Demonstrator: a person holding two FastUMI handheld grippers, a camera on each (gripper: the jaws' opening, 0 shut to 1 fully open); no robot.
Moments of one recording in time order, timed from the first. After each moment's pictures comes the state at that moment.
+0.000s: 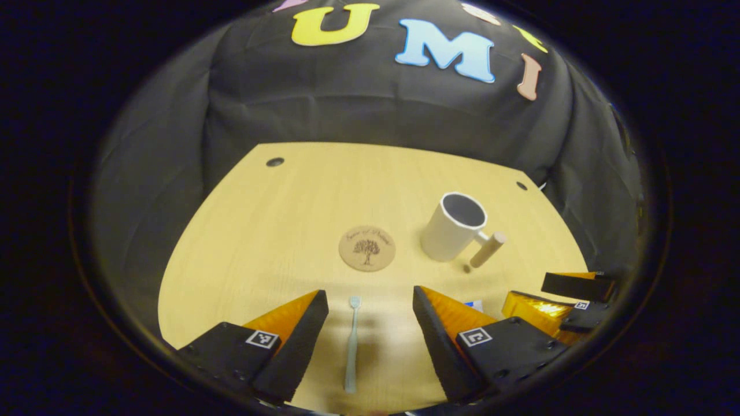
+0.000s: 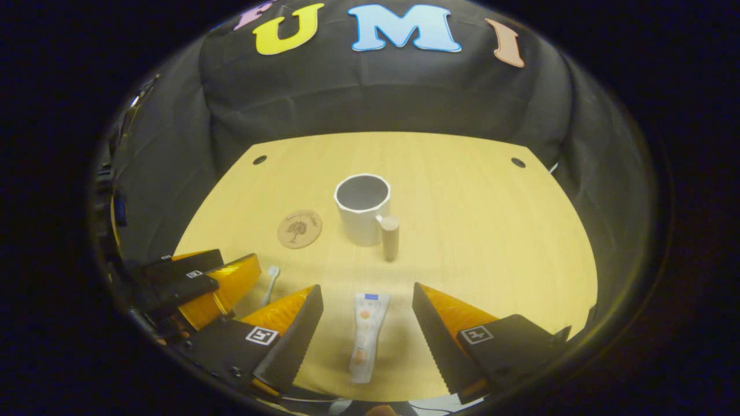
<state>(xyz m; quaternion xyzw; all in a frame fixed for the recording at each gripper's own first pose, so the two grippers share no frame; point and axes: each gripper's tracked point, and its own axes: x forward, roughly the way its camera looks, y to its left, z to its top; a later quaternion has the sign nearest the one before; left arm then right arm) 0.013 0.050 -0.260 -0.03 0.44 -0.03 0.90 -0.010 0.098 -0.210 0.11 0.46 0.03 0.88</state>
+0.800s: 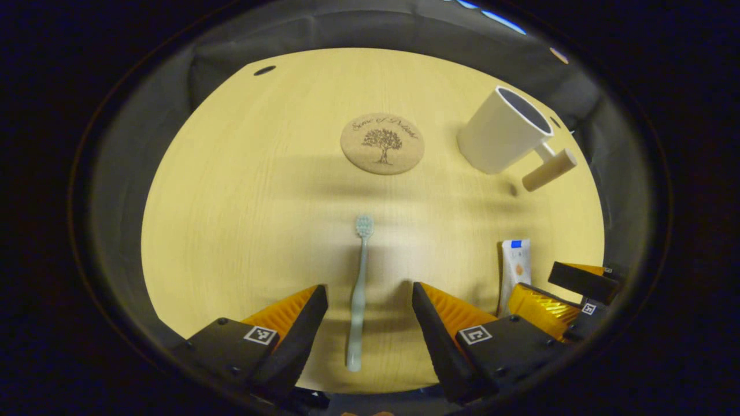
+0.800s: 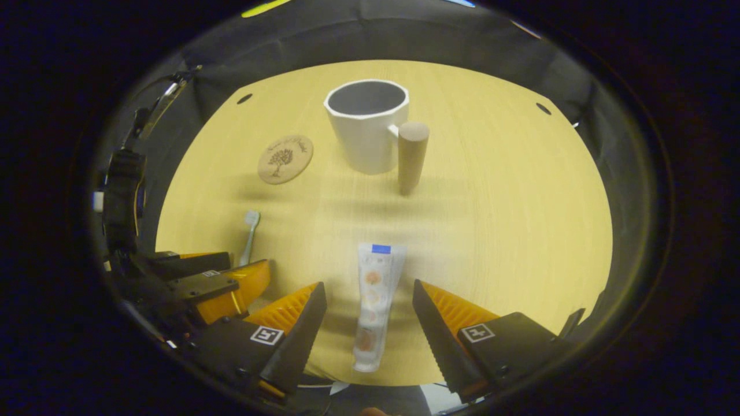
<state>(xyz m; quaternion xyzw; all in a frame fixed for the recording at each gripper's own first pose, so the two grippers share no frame) -0.039 0.058 -0.355 -0.01 0.63 -0.01 0.78 -0.041 0.123 -0.276 0.11 0.62 0.06 0.78</state>
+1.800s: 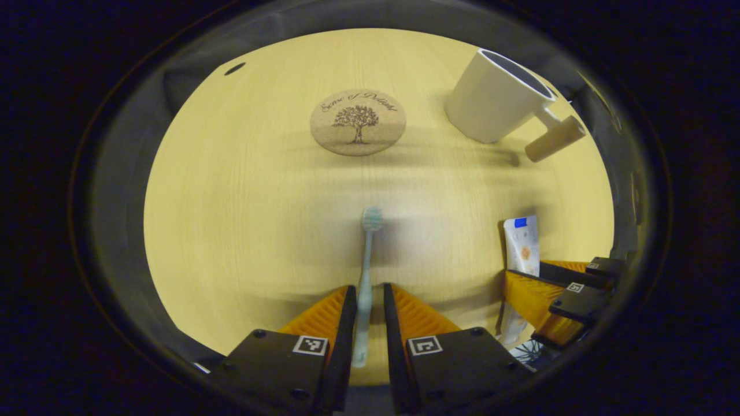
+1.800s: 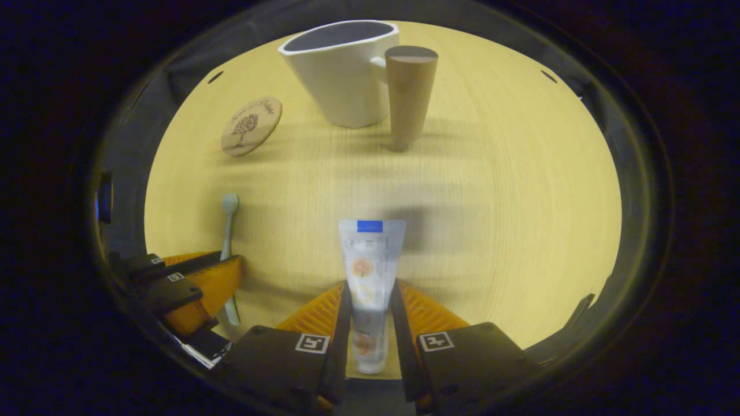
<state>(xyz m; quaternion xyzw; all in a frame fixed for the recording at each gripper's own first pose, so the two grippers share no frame) -0.043 0.045 -0.361 0.03 0.67 -0.02 0.74 -0.050 0.125 -0.310 0.12 0.68 0.05 0.72</state>
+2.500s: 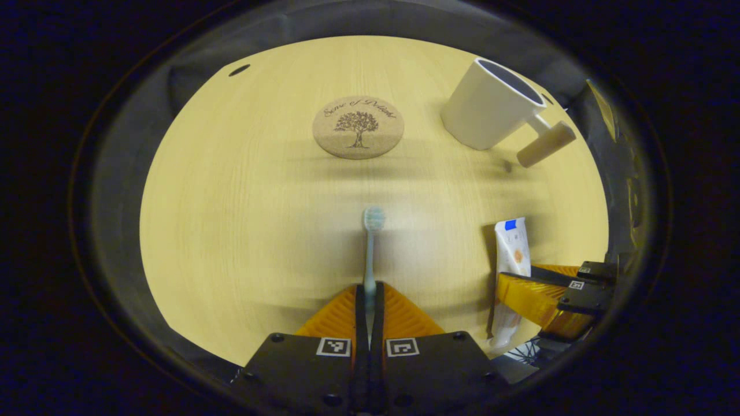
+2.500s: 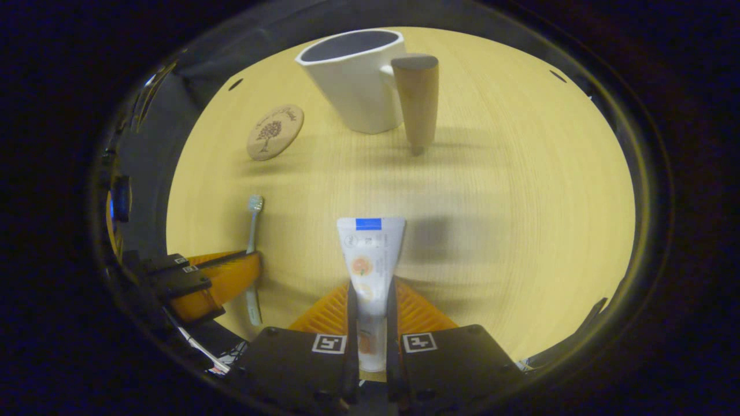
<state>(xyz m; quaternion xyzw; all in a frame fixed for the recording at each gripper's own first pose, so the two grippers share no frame) -0.043 0.042 -0.354 0.00 0.65 -0.03 0.76 -0.048 0.121 -0.310 0.16 0.64 0.10 0.75</state>
